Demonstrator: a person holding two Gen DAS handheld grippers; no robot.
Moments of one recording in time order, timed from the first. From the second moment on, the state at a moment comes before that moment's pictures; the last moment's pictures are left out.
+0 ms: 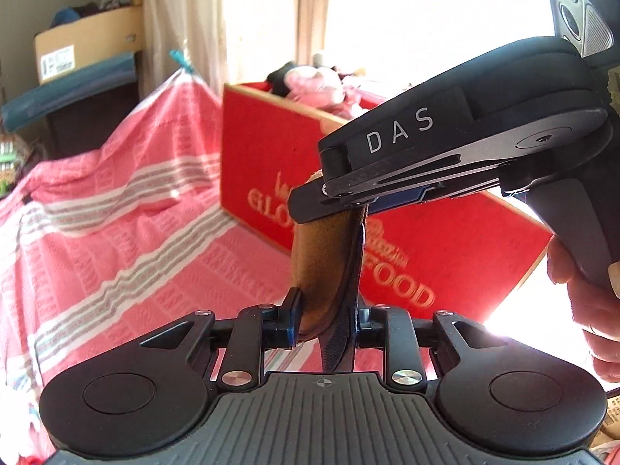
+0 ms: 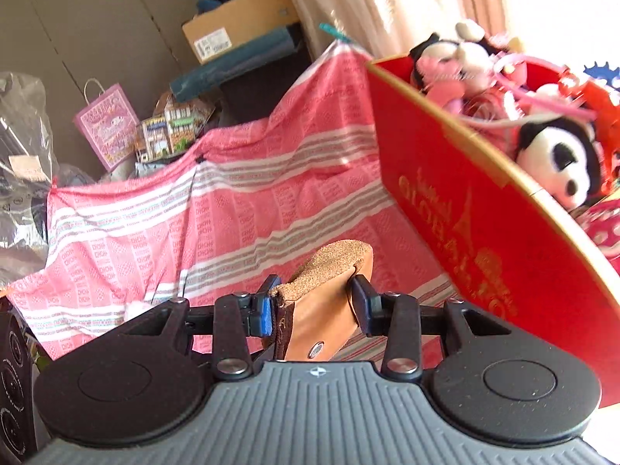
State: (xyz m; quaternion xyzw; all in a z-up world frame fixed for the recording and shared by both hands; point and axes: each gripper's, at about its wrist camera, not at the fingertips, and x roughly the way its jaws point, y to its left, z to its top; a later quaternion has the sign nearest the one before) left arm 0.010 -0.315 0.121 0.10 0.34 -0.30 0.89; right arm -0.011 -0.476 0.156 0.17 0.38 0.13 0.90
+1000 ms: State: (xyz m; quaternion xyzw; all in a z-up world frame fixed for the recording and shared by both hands) left arm 0.014 -0.567 0.124 0.17 0.32 -0.36 0.86; right arm -0.004 -0.706 0.176 0.15 0.33 0.06 0.93
